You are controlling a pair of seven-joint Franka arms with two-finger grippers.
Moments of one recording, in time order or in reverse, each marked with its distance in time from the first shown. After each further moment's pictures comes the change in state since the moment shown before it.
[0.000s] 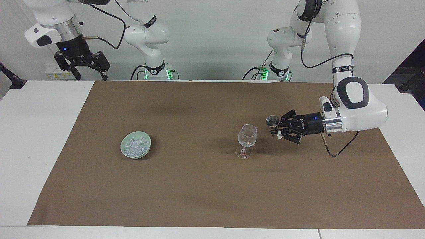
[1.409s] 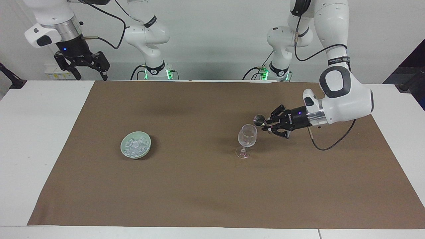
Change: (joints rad) left arm -0.207 -0.065 0.131 -0.004 0.176 0.045 -0.225; right arm 0.000 0.000 0.000 0.000 0.000 0.000 0.000
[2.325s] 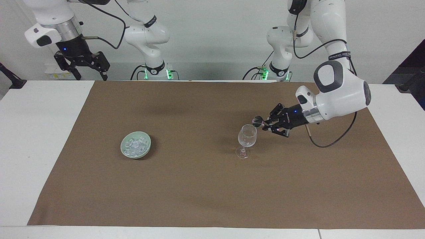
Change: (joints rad) left arm -0.071 -0.016 0.037 0.036 0.156 0.018 -0.121; right arm 0.000 0.000 0.000 0.000 0.000 0.000 0.000
